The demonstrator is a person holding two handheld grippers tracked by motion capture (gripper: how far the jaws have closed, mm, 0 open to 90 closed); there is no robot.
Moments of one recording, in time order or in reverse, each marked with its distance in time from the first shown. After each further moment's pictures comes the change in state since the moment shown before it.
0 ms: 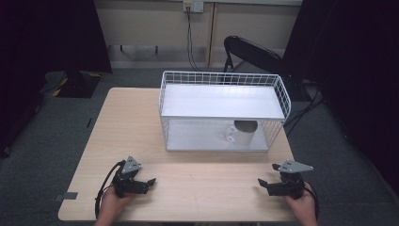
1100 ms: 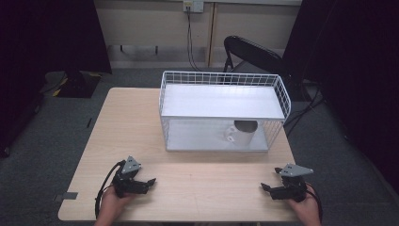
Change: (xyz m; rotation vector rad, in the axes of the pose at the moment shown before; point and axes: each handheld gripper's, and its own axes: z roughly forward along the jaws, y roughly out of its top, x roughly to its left) left arm 0.000 0.000 0.000 -0.001 0.001 0.000; right arm -0.007 -0.017 0.001 0.054 0.003 -0.035
